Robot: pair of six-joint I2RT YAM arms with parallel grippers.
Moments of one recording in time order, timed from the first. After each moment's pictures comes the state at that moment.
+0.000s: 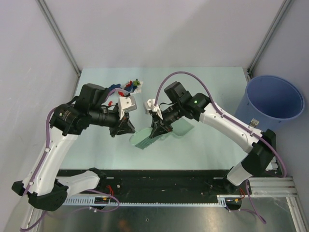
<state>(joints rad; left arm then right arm) -0.51 1.09 1.55 -1.28 0.69 0.45 0.82 1.57 1.53 -0.79 -0.98 -0.63</state>
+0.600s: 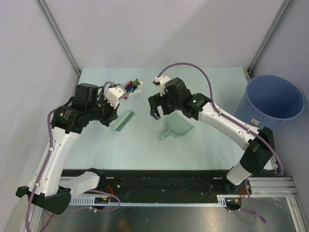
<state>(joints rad) -0.37 1.07 1.45 -1.18 0.32 0.38 0.79 1.59 1.51 -0.55 -0.20 0.06</state>
